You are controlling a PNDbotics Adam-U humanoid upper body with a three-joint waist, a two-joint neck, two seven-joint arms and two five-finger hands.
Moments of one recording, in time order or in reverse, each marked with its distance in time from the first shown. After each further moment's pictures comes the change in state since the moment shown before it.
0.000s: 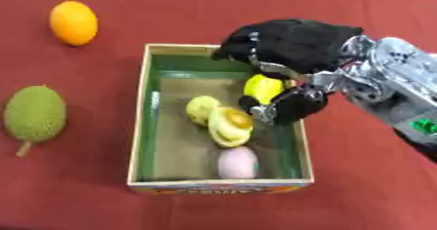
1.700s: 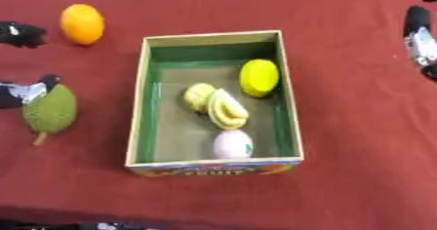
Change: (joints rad) left arm -0.110 0.607 -0.492 0.243 -0.385 0.230 -0.322; right arm 0.542 0.223 -0.631 0.000 -0.466 -0.245 -0.471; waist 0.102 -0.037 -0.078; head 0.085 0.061
